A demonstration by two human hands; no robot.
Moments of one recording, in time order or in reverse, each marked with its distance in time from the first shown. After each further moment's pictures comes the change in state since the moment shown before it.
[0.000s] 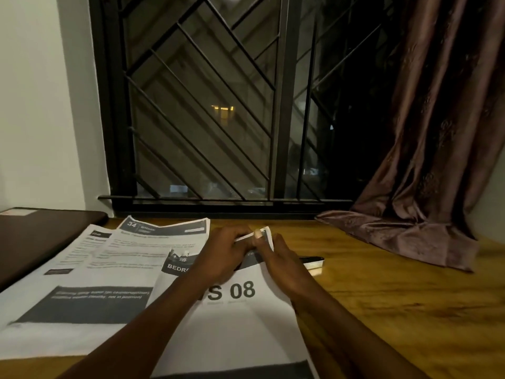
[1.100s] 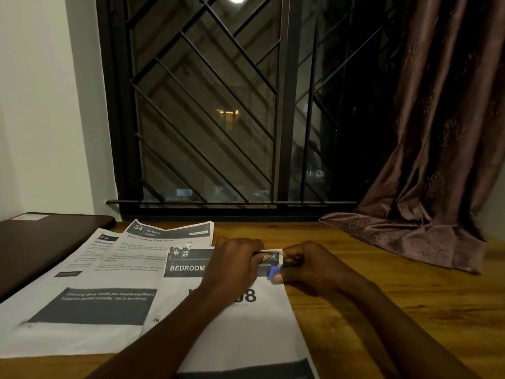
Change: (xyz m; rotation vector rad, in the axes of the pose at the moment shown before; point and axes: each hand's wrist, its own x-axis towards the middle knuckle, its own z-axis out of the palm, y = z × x) left_hand -0.010 0.000 0.023 0.419 0.116 0.208; right_hand 0.014 0.019 -0.057 -0.323 -0.234 -0.119
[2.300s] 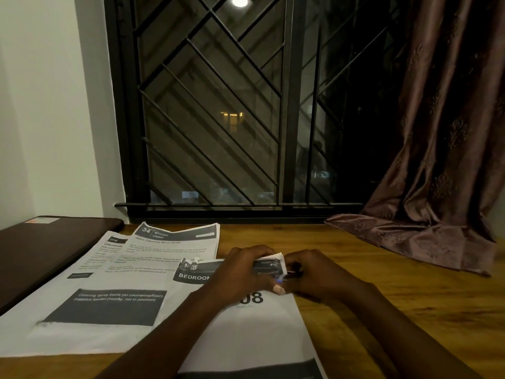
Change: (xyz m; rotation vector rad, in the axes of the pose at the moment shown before) left_hand -0.005 0.002 -0.012 -0.435 -0.335 -0.225; right_hand 0.002 -0.001 0.008 -0.182 -0.053 -0.079
